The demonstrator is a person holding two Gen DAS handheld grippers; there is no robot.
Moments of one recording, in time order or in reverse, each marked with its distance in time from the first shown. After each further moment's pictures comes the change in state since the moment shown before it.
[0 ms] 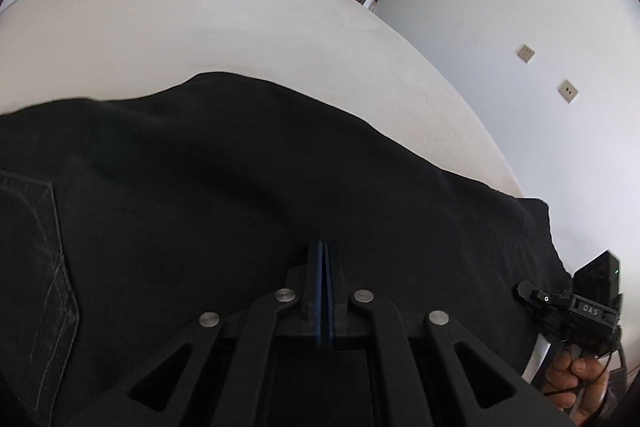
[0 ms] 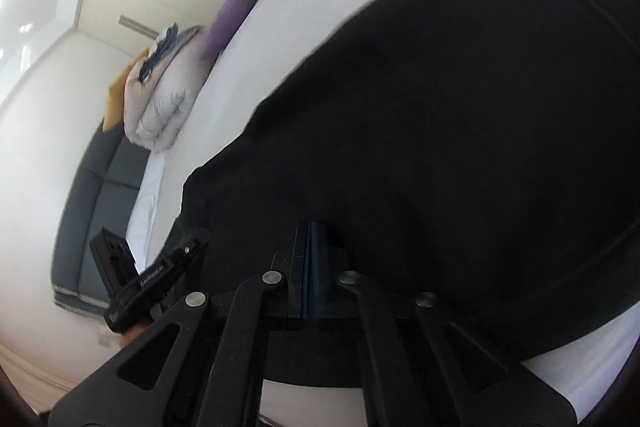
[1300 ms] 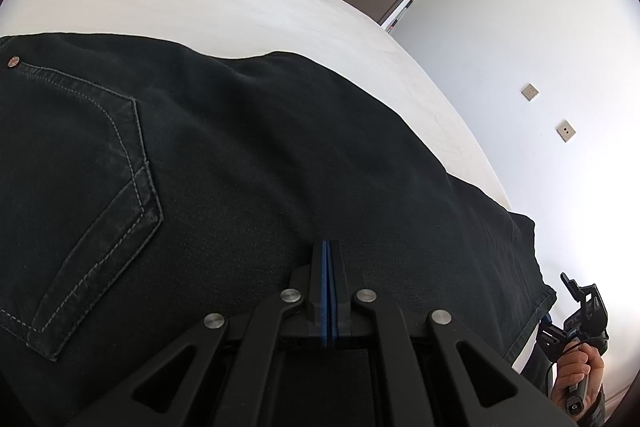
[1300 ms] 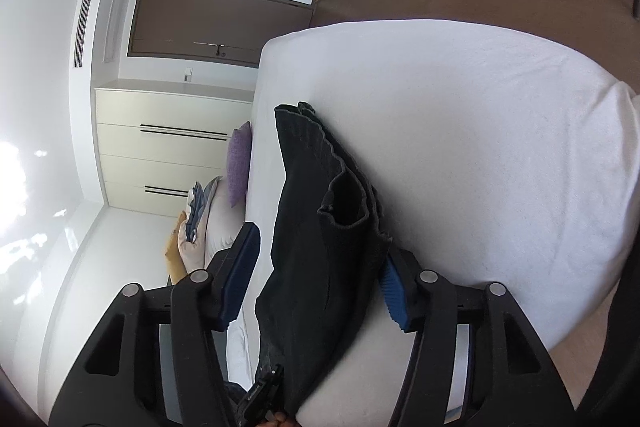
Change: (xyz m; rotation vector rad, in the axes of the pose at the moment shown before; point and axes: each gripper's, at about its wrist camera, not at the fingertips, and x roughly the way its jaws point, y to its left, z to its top) left arm -0.029 0.028 -0.034 -0.114 -0.065 -0.036; right arm -0.074 -0.059 0.015 0.430 -0.358 0.150
